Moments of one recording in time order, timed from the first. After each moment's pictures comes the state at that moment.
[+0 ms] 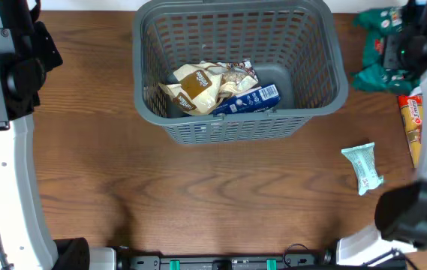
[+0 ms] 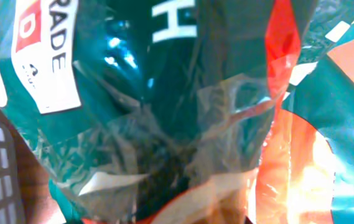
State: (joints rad) left arm 0.04 1.58 2.17 -1.41 -0.56 -0.25; right arm -0.25 1.78 1.86 -0.98 0.11 -0.14
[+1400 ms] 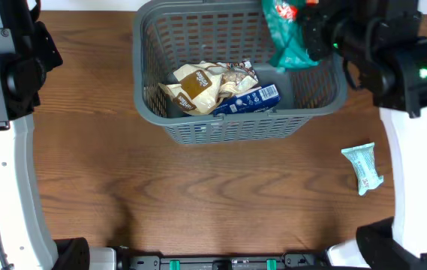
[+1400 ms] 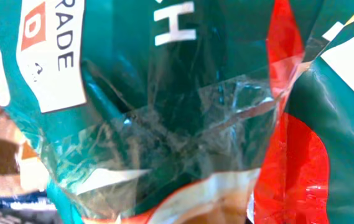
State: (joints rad) left arm 0.04 1.58 2.17 -1.41 -0.56 -0.25; right arm 0.29 1.69 2.26 -1.19 0.06 -0.22
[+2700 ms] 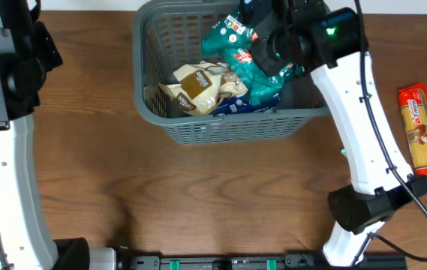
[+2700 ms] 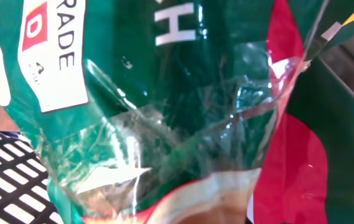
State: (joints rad) left arm 0.04 1.58 2.17 -1.41 -0.56 -0.25; right arm 0.40 1.94 2.26 -1.32 0.02 -0.35
